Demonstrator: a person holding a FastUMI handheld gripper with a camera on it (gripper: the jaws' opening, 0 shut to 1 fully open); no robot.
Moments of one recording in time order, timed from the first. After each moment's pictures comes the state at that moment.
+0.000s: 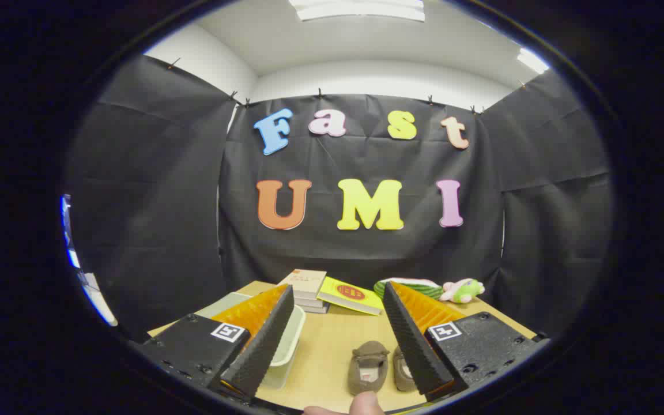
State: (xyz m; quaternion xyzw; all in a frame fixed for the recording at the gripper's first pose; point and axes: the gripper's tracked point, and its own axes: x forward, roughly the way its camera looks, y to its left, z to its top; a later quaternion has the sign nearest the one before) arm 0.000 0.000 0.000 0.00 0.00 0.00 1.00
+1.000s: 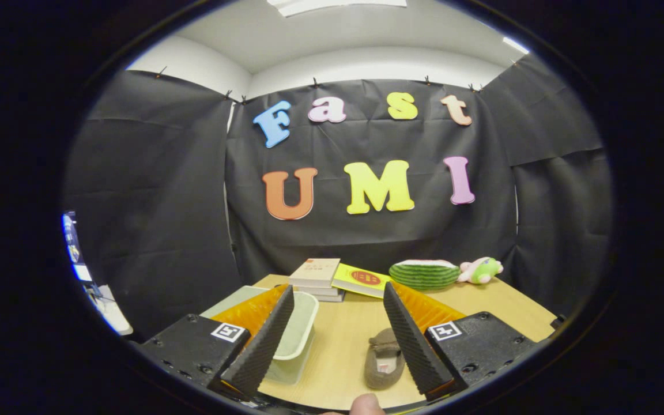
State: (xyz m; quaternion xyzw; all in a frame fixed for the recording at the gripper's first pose) arm 0.007 0.000 -0.021 0.04 0.02 0.04 1.00
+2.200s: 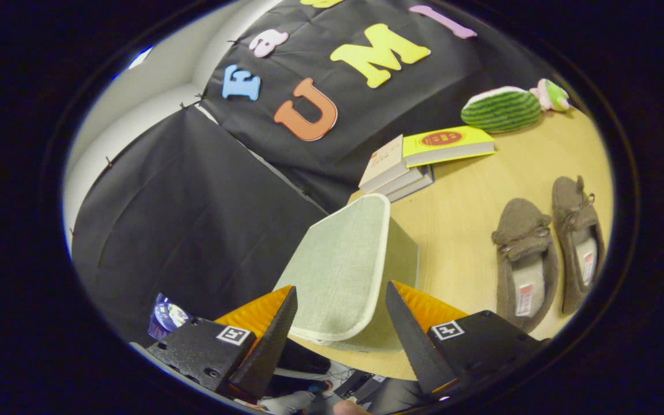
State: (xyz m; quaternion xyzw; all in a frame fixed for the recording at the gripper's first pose) arm 0.072 0.074 -0.157 0.36 0.28 0.25 0.86
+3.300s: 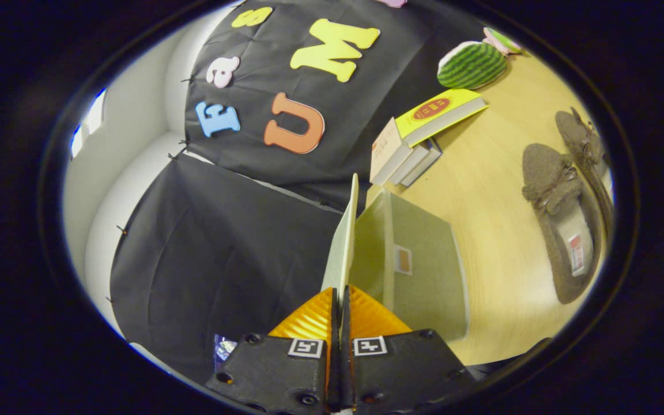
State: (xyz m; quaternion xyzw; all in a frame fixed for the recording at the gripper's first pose) arm 0.079 0.109 -0.097 0.48 0.27 0.26 0.79
